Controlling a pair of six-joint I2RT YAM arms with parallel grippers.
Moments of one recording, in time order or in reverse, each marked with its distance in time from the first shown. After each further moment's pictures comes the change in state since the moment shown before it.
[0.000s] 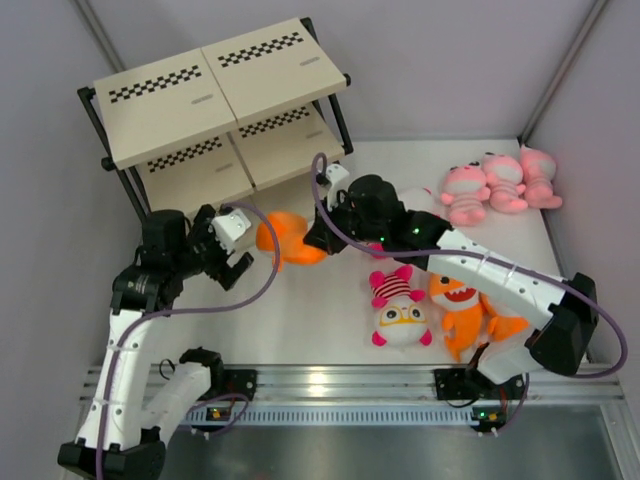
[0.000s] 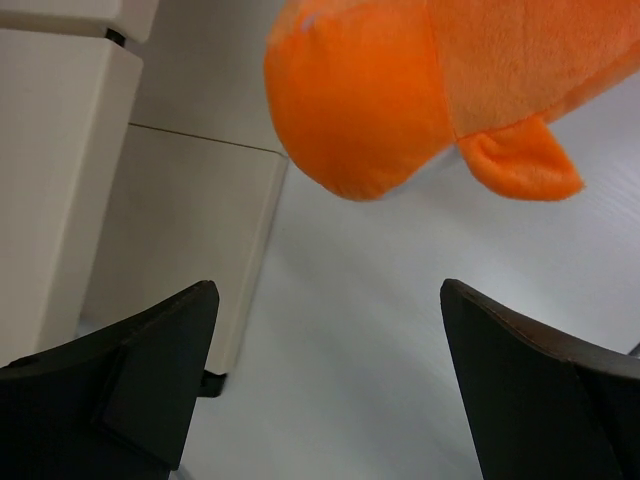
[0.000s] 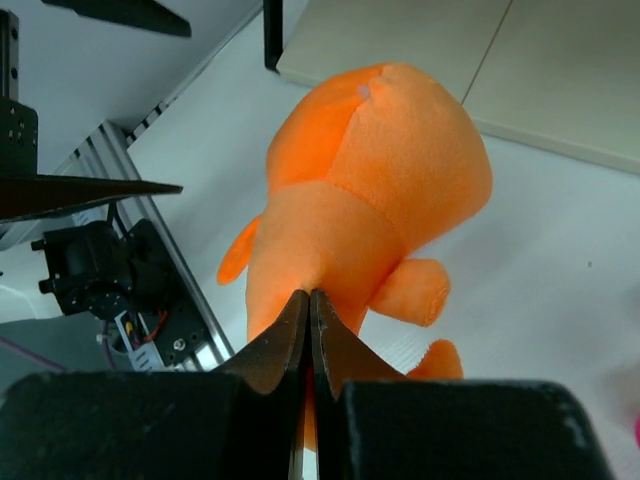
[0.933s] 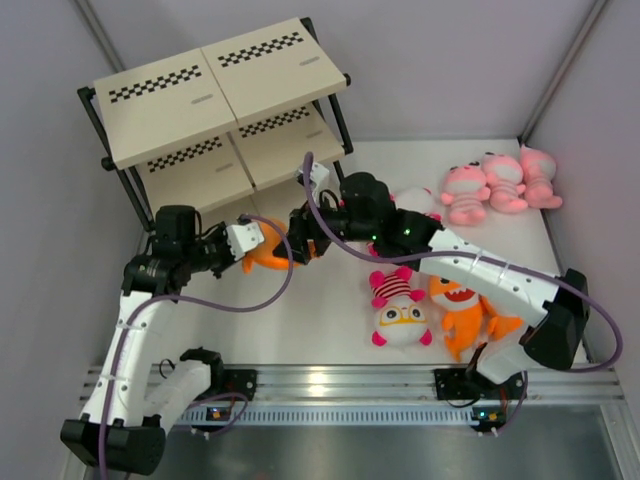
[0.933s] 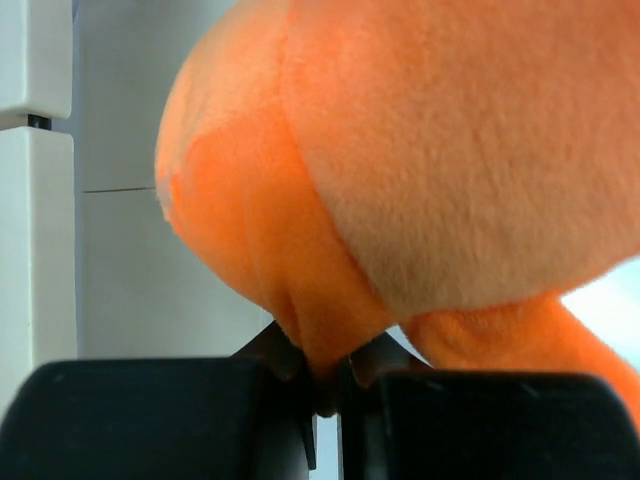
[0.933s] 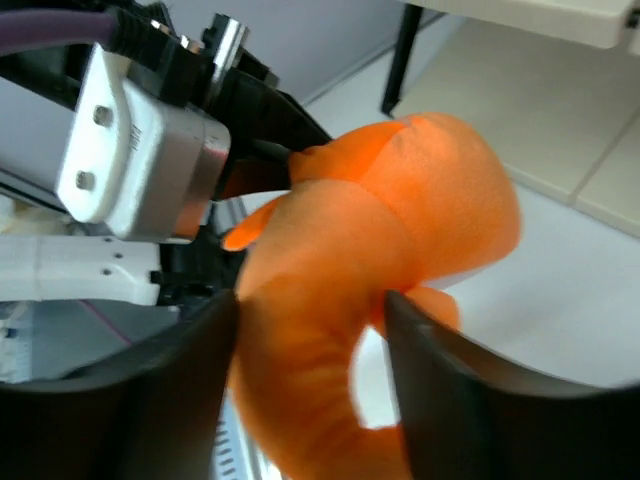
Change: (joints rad) left arm 0.000 0.067 -0.031 -0.002 0.096 0.323; right arm 0.067 0.060 0.073 0.120 -0.162 0.035
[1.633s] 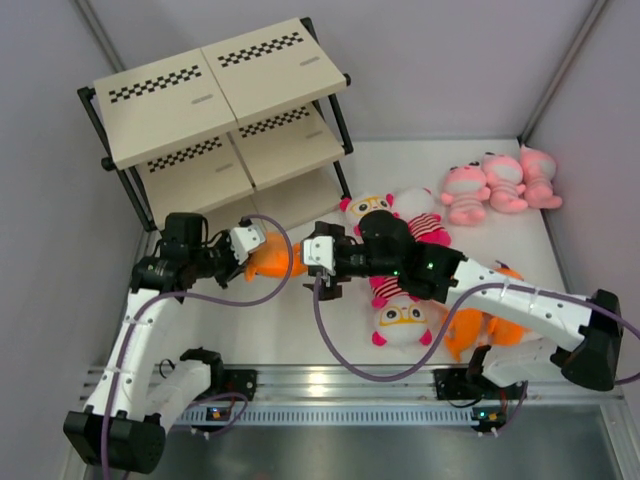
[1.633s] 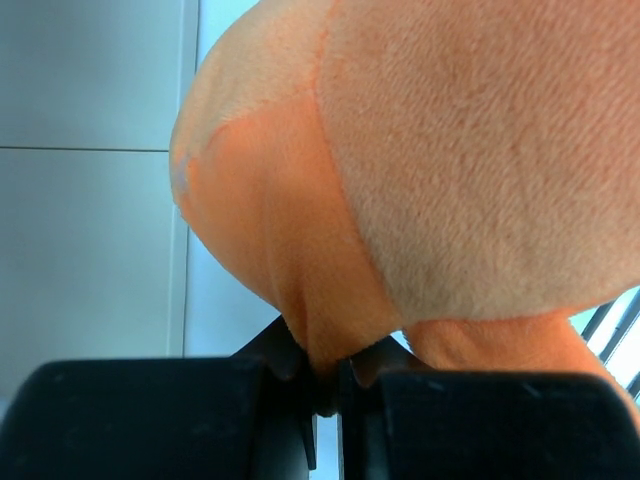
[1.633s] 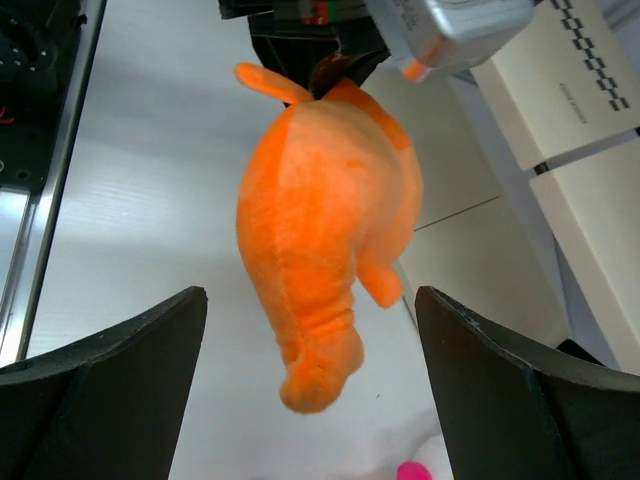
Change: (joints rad) left arm -0.002 0.010 -0.082 -0.009 0.022 -0.142; right arm 0.079 -0.243 -0.269 0.001 0.048 -0.951
